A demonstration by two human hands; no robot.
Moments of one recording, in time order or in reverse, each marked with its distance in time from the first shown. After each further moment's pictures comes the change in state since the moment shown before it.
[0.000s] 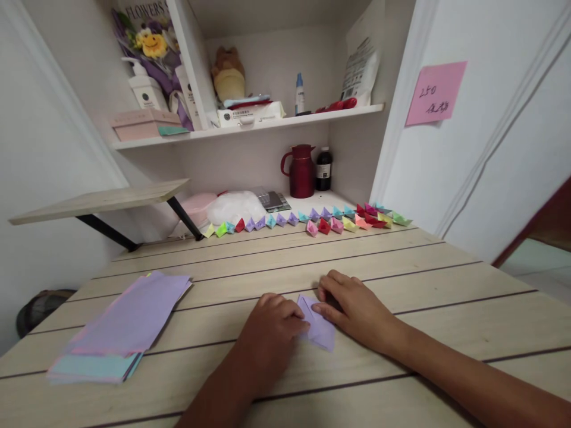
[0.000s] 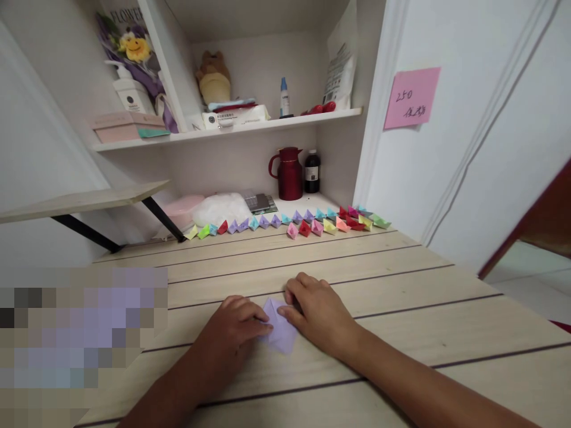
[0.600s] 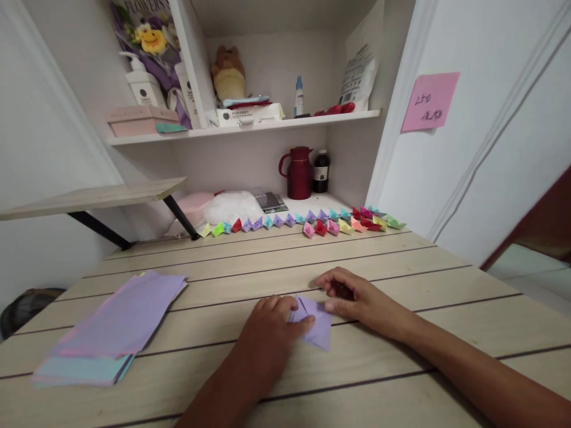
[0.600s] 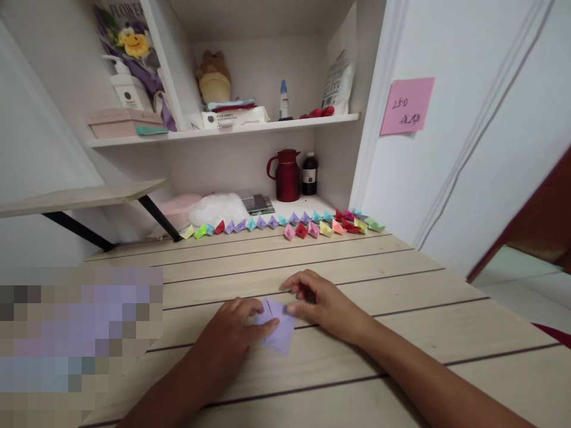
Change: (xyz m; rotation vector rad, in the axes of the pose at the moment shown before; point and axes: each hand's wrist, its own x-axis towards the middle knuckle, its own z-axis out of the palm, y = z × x) left_hand 0.001 0.001 0.009 0.127 -0.048 -0.075; right_hand -0.003 0.022 -0.017 0.563 -0.048 0.042
